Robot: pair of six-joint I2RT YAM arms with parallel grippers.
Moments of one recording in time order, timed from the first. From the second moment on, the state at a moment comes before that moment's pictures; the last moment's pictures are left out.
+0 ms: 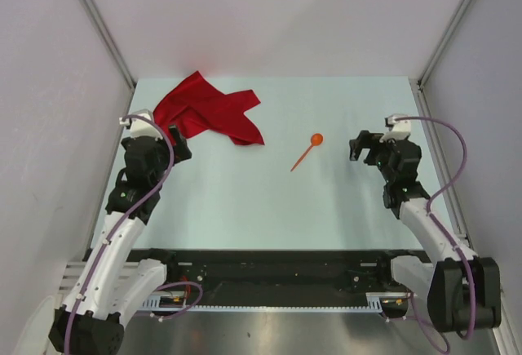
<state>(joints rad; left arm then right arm) -0.19 0.80 0.80 -0.33 -0.31 -0.31 0.06 0.97 0.49 0.31 -0.04 0.17</state>
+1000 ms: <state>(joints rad) -0.19 0.84 0.79 -0.41 -0.30 -0.31 0.56 2.22 1.53 0.15 -0.31 0.54</state>
